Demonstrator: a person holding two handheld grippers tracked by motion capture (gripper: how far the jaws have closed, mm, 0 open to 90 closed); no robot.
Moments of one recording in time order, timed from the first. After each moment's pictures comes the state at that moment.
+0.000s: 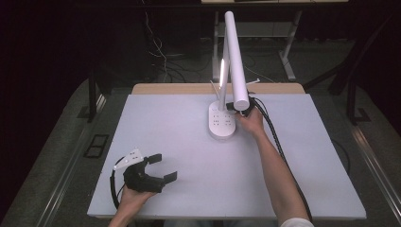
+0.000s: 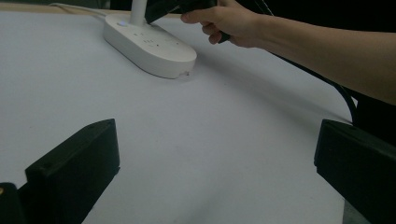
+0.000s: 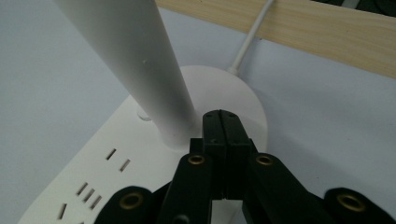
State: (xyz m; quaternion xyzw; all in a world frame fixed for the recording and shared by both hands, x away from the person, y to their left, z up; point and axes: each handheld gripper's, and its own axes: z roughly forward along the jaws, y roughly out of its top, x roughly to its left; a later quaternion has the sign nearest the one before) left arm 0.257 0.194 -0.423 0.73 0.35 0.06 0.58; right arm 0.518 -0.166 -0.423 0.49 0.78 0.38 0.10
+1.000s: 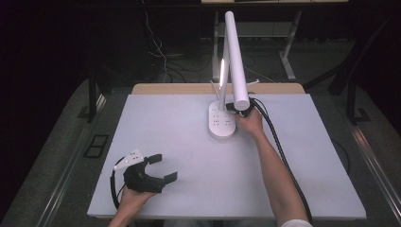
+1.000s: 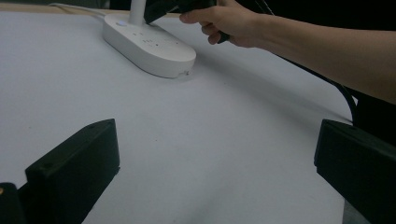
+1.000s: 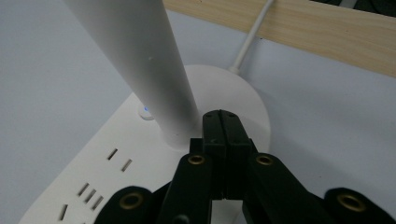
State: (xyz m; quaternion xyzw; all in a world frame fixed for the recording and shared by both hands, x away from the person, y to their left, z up) left arm 0.256 0.194 -0.423 0.73 0.35 0.07 0.58; right arm 0.516 -0.164 -0.424 0.49 0.78 0.38 0.11
